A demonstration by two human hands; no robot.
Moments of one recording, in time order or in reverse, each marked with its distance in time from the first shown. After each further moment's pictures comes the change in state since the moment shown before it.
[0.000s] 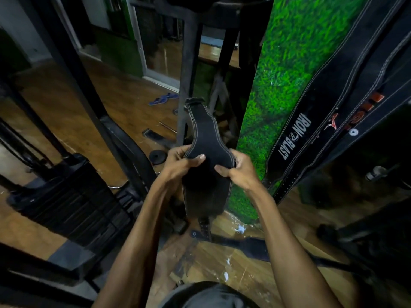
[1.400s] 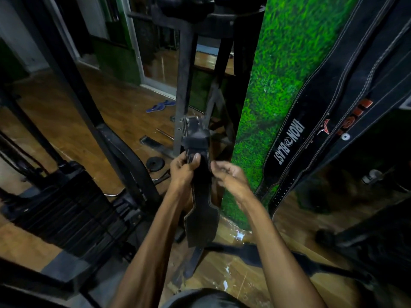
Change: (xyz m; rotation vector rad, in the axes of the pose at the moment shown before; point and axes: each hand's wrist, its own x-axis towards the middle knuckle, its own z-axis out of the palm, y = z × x) left_hand 0.009 -0.013 0.041 -0.133 0.315 0.020; right_hand -0.011 -0.001 0.017 0.161 0.086 0.176
